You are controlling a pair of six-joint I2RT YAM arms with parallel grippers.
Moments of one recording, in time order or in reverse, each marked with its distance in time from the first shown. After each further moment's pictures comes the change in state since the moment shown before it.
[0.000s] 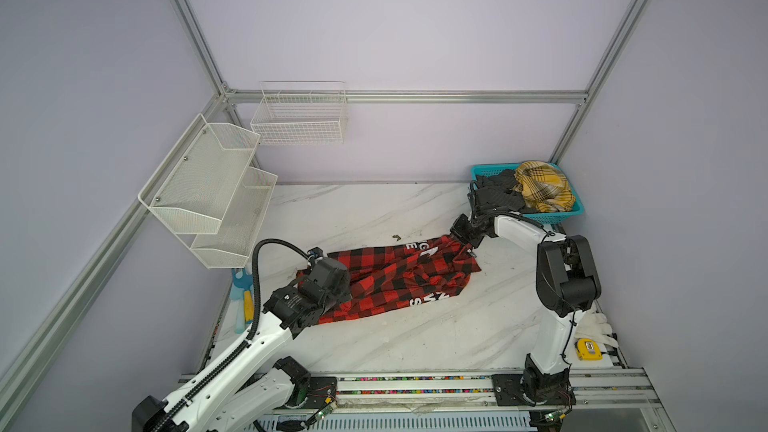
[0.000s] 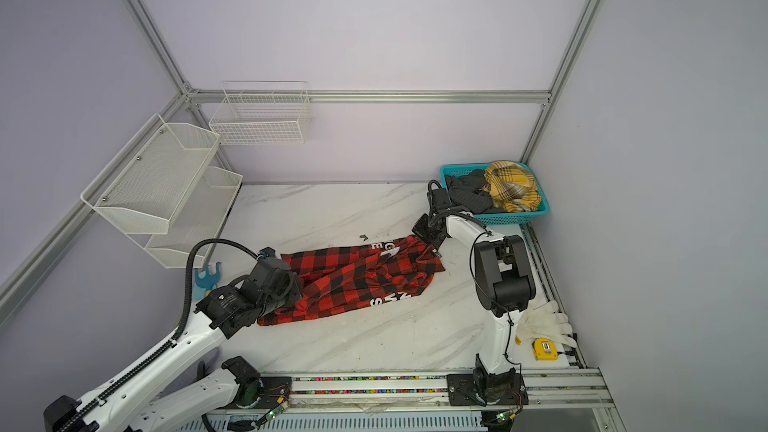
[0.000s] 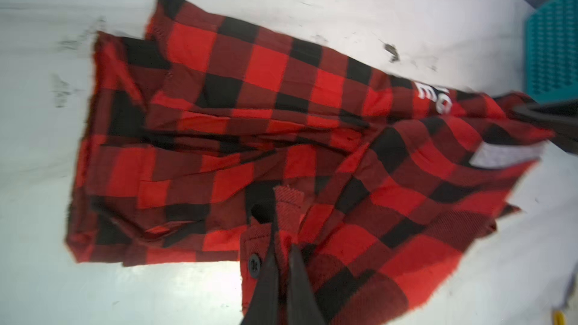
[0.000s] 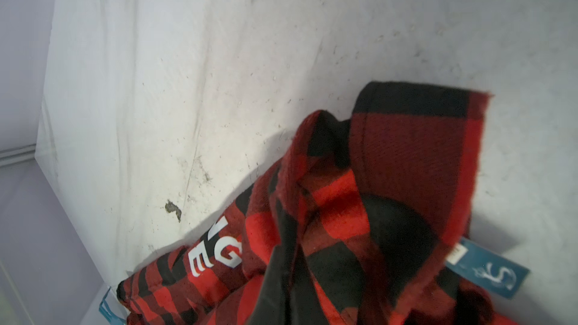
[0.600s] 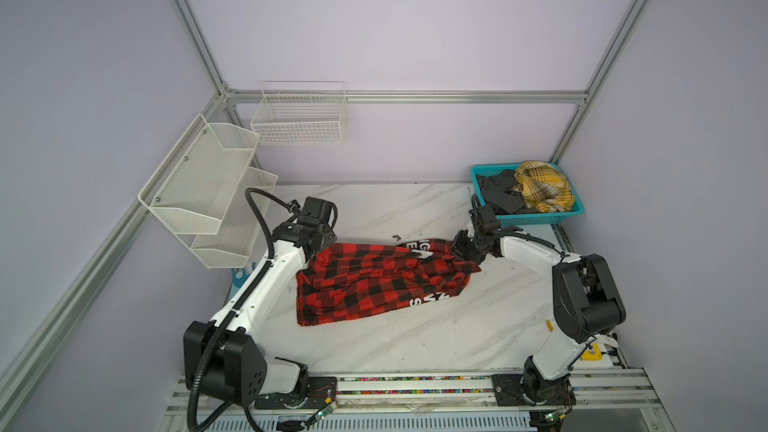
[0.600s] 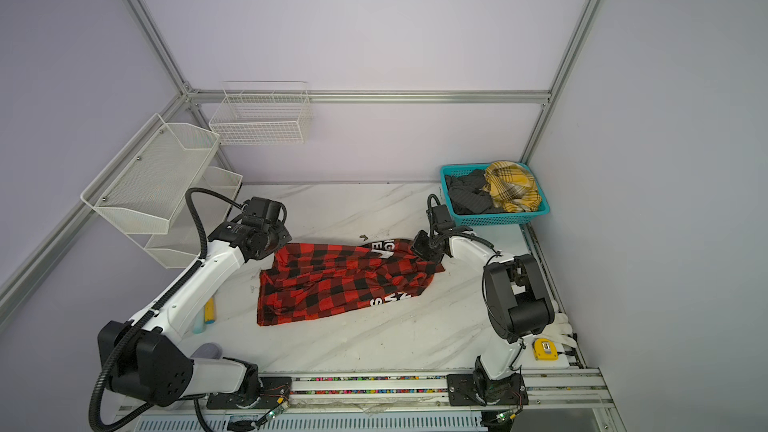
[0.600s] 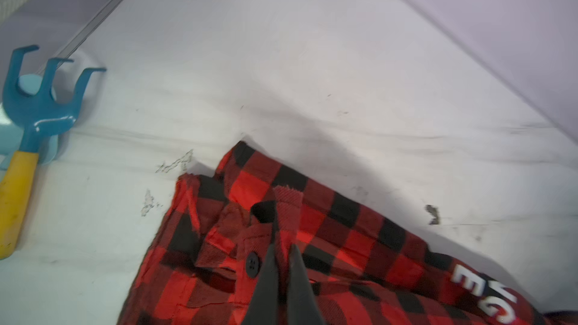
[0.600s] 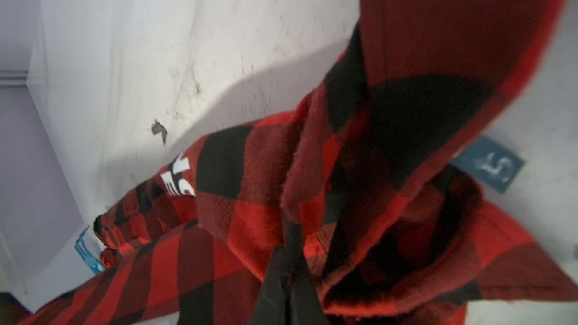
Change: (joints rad) left arm 0.331 0.430 0.336 0.014 -0.053 0.106; right arm 0.086 -0.184 -0.312 0.154 -0.058 -0.071
